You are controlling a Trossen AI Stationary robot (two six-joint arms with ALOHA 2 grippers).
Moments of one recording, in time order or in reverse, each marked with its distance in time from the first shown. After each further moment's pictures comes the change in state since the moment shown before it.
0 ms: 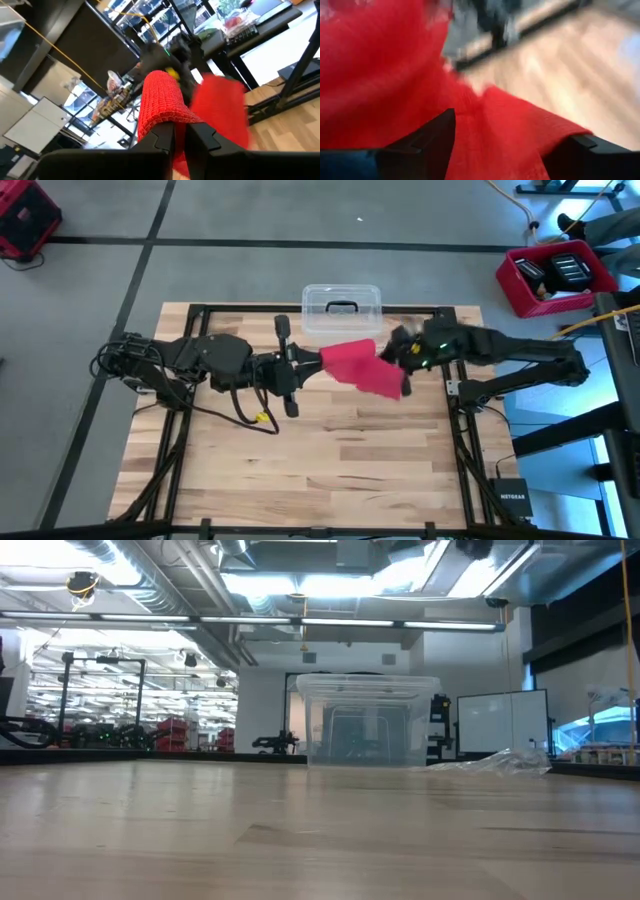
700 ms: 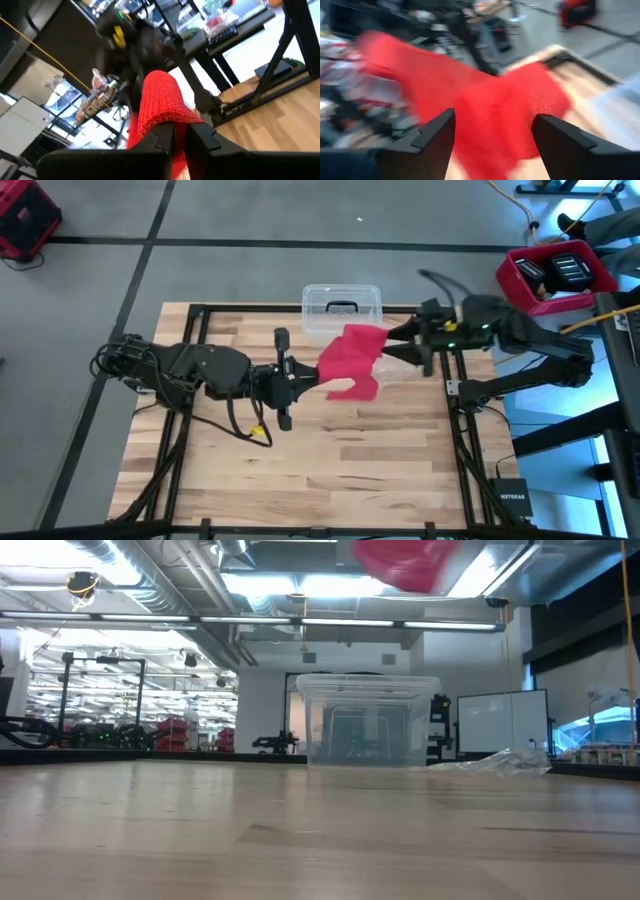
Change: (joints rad) left arm -0.050 0.000 0.000 -0.075 0.000 -0.057; right arm 0.000 -0.026 0.246 -0.128 0.043 -0.034
